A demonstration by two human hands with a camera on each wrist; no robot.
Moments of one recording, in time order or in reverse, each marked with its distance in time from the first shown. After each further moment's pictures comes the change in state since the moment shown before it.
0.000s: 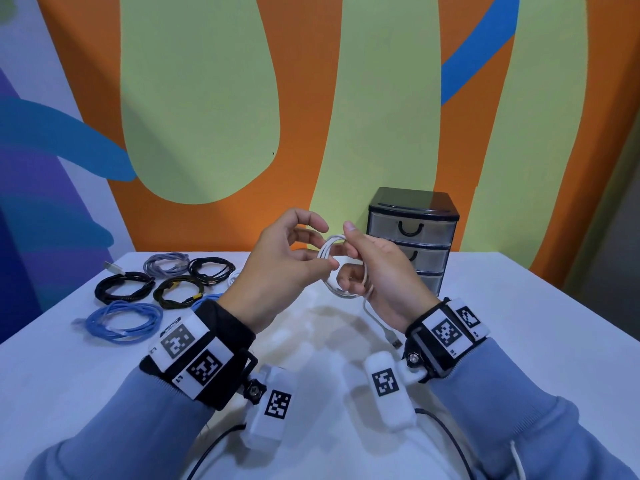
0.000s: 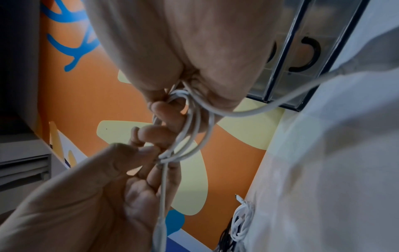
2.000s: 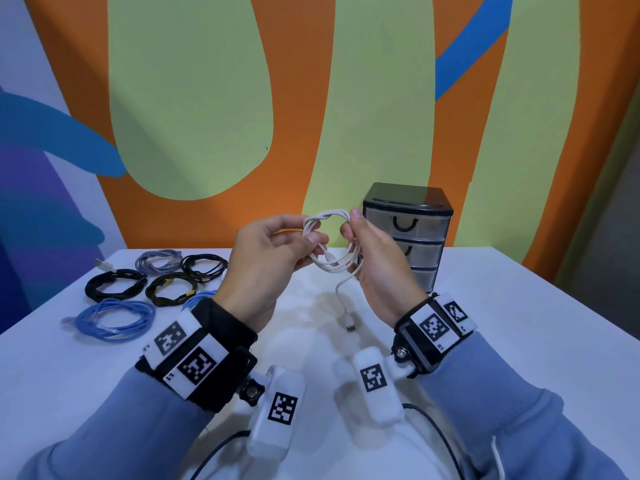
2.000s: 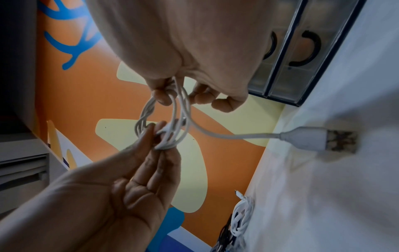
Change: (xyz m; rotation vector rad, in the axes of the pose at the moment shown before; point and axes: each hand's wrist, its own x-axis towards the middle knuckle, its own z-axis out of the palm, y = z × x) left_hand 0.001 -0.003 0.006 -0.207 0.182 -0.061; right_hand 0.014 0.014 -0.001 -0.079 0.165 -0.132
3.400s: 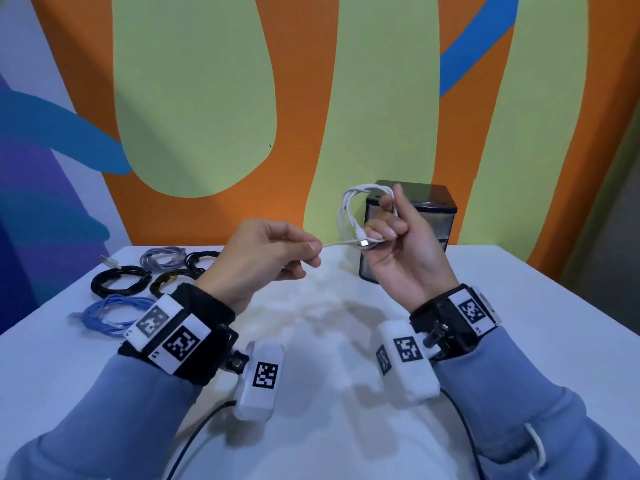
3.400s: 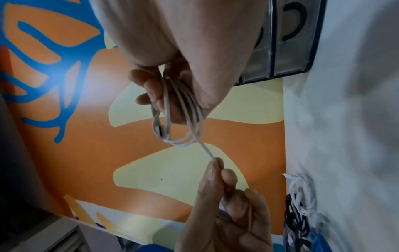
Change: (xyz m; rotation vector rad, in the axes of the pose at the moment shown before) left_hand 0.008 0.012 -0.022 0.305 -0.150 -0.129; right_hand -0.005 -0.039 -0.014 0.848 -0.014 0.157
